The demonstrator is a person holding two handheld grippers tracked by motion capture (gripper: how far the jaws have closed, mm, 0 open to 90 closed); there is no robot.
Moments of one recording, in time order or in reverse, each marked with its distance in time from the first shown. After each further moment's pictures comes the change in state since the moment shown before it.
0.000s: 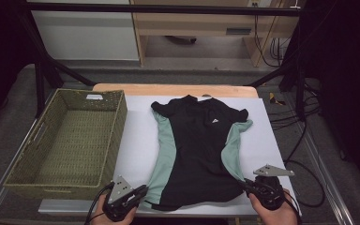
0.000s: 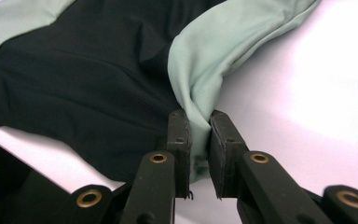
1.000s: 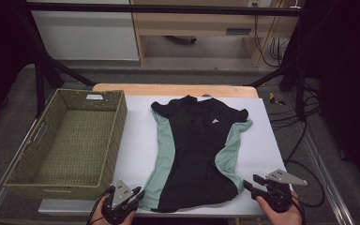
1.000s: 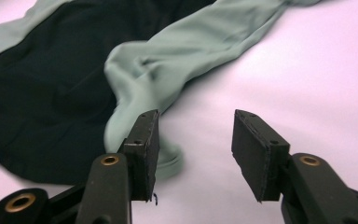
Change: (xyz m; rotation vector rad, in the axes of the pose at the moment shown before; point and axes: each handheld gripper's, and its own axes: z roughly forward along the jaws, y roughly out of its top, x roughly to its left) left arm 0.001 -0.011 0.009 0.051 0.065 0.045; right arm -0.037 -0.035 0.015 -0.168 0.007 0.013
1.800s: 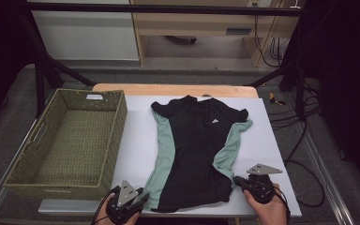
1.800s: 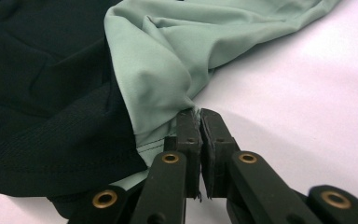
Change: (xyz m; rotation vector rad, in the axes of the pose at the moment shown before) left arm -0.004 -0.002 0.010 0.038 -0.020 0.012; right arm 0.010 0.009 0.043 0.138 0.044 -0.061
